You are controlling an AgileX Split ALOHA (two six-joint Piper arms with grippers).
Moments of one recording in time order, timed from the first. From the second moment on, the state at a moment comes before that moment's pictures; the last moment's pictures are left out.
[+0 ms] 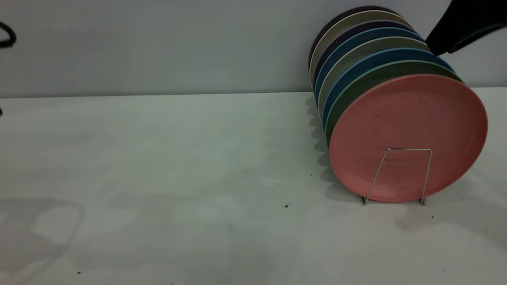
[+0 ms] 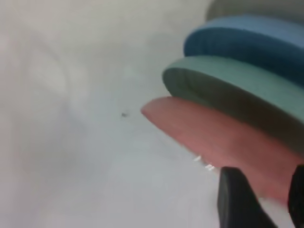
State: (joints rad) left arm 0.07 1.72 -1.01 0.03 0.81 0.00; right arm 0.02 1.68 -1.17 0.67 0.75 -0.78
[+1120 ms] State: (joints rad) left arm 0.07 1.23 -1.01 -0.01 1.01 0.04; right arm 0.02 1.22 -1.09 0.20 1.22 -0.21
